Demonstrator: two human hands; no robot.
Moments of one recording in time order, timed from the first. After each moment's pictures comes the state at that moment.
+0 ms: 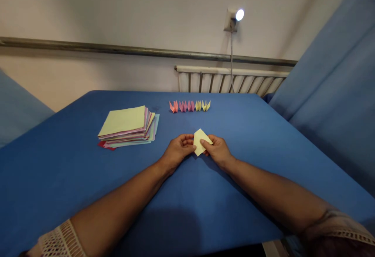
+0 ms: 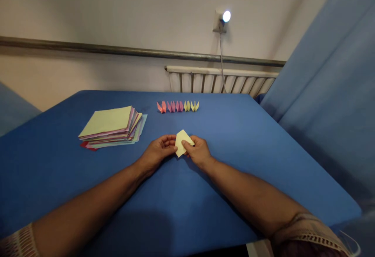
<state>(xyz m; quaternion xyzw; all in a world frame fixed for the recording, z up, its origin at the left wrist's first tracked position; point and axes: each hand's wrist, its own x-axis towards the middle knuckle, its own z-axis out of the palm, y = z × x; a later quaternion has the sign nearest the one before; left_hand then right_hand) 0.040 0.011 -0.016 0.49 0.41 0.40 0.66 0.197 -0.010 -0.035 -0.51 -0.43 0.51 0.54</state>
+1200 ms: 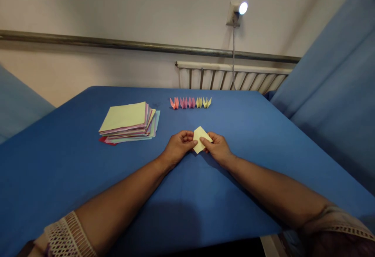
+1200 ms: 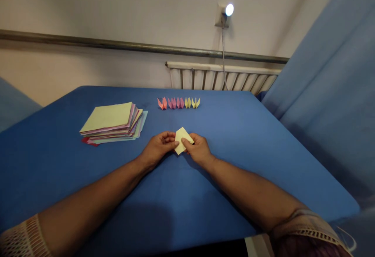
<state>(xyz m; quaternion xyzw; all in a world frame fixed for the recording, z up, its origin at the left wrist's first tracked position) 0.041 0.012 -0.016 0.51 0.42 0.40 0.64 0.200 -0.014 -0.034 -0.51 -0.47 0.49 0.52</state>
